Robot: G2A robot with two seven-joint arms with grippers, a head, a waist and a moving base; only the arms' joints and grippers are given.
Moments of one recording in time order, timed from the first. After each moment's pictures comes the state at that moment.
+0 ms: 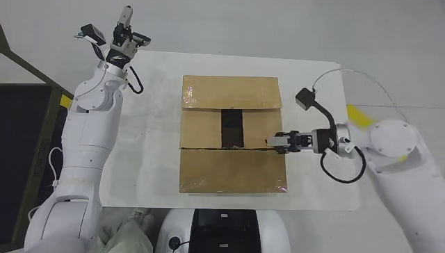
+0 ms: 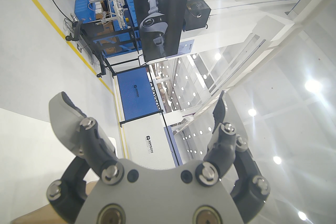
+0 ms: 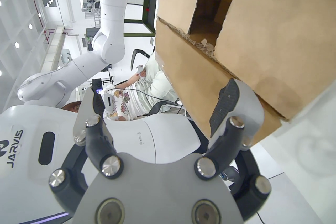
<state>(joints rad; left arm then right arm) 0.91 -1.15 -1.46 -1.15 -0.38 -0.35 -0.42 -1.20 -0.94 1.31 -1.87 0.25 0.10 1.24</state>
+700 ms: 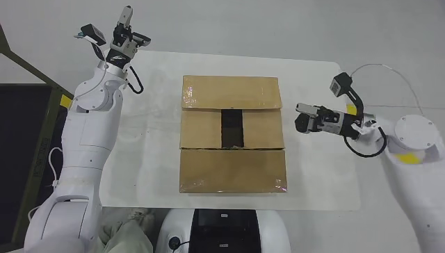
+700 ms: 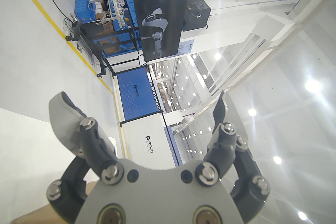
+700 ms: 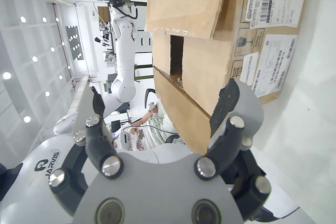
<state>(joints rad) 0.91 -1.15 -1.46 -1.15 -0.38 -0.35 -0.42 -1.19 -0.94 1.39 -1.63 0.40 0.06 1.15</state>
